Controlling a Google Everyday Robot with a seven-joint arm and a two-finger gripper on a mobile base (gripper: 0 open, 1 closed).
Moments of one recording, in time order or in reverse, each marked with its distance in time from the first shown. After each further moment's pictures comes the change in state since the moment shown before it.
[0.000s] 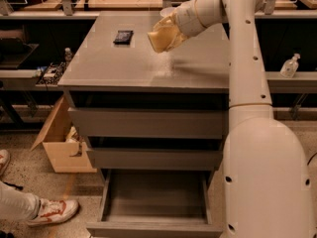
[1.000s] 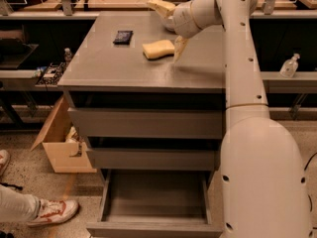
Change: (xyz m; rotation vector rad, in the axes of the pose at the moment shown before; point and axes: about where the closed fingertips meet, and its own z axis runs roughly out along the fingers) arm 0.000 -0.004 0.015 0.013 -0.002 -0.001
